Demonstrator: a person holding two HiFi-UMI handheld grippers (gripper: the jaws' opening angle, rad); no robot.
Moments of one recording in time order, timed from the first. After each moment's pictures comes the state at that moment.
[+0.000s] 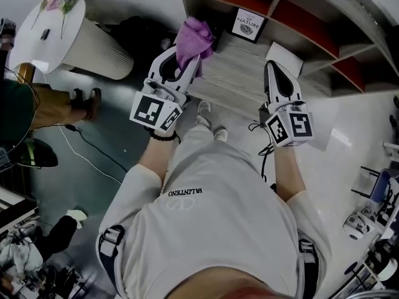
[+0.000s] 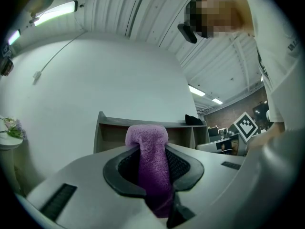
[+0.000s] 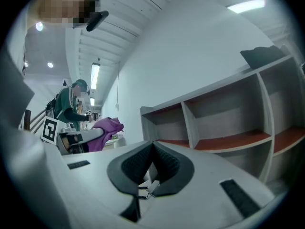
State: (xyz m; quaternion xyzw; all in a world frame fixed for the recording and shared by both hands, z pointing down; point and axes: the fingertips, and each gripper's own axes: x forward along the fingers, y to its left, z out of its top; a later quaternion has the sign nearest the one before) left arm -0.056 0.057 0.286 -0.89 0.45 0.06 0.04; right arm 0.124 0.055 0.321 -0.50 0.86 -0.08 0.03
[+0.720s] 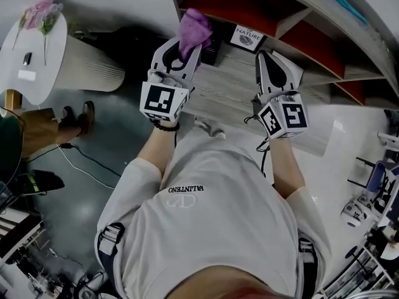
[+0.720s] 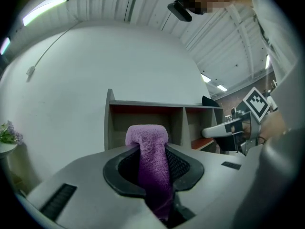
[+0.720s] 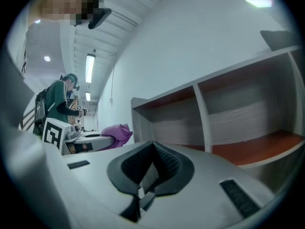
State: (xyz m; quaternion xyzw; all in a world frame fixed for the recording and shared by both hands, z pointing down) left arm -0.082 -0.094 0.330 -0.88 0.47 0.00 0.04; right arm 0.071 -0.072 0.330 -0.51 0.85 -0.08 0.00
